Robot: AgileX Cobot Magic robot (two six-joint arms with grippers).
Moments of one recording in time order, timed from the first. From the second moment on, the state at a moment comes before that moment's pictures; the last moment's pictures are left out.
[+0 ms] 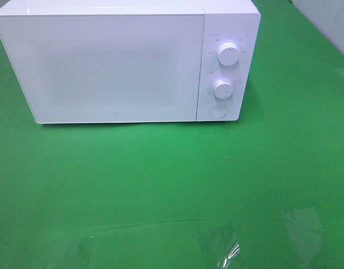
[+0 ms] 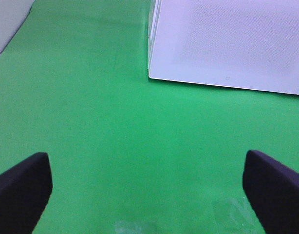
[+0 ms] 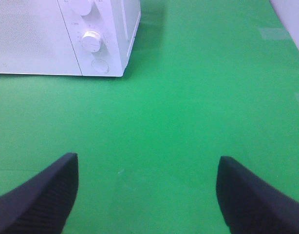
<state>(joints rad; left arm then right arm) 0.01 0.00 -0.52 -0.06 1.07 -0.06 0.09 0.00 -0.49 0.02 0.97 0.05</state>
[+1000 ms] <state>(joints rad) 0.01 0.00 -0.52 -0.06 1.07 -0.06 0.09 0.01 -0.51 0.00 0.89 0.09</state>
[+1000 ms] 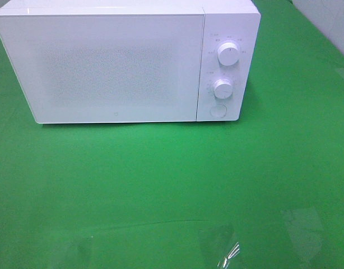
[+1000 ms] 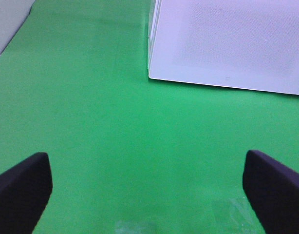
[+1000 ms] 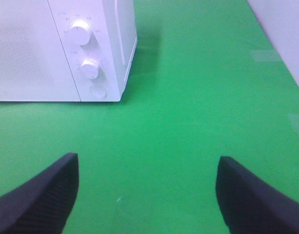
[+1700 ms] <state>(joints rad) 0.01 0.00 -0.52 -0.06 1.07 -0.06 0.09 0.25 -0.41 0.00 0.44 0.13</state>
